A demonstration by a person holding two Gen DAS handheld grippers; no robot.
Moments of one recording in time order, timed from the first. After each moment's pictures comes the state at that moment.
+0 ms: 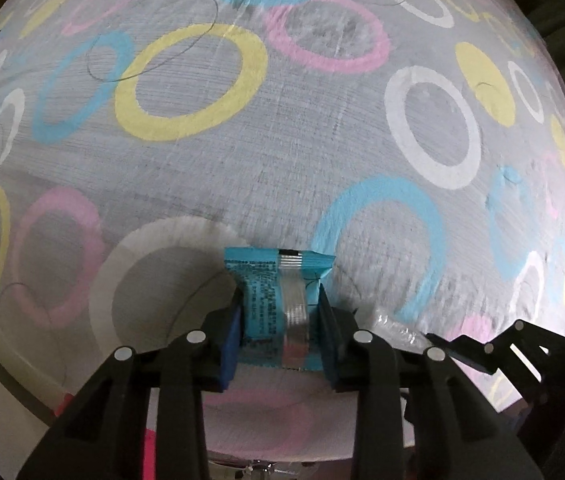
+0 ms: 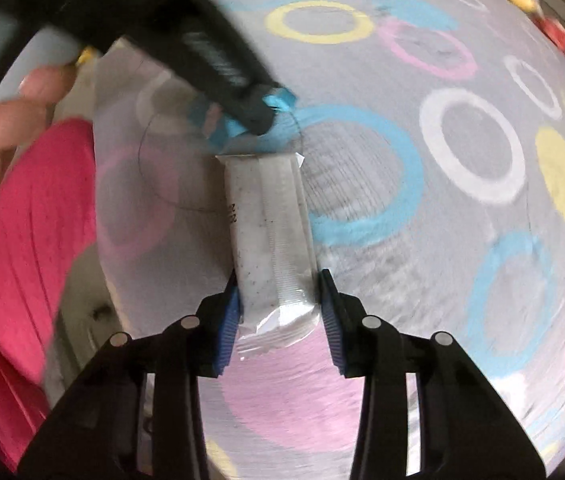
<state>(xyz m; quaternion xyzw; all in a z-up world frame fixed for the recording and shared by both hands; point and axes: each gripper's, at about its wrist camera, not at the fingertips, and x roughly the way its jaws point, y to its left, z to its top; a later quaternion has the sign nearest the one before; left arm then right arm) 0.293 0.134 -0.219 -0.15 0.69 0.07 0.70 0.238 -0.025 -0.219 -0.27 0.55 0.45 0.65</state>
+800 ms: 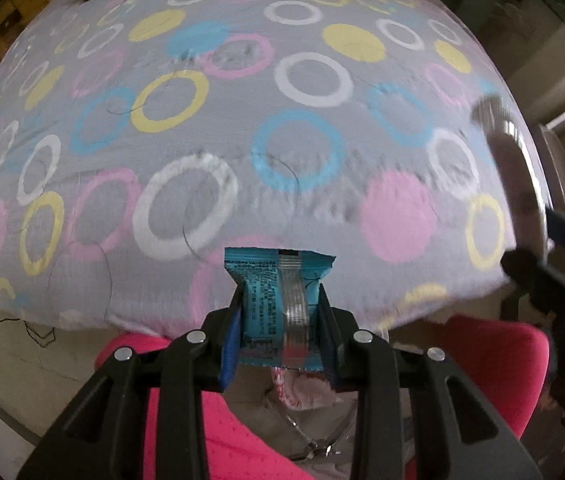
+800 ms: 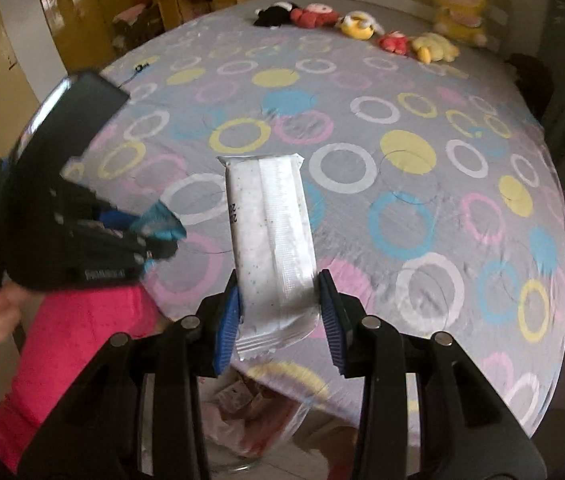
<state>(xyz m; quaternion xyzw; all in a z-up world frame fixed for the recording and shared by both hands) 0.162 0.068 -0.119 -0.02 0.64 -0.04 0.76 0.137 -0.097 -0.075 -0.14 0.47 0.29 0.82</state>
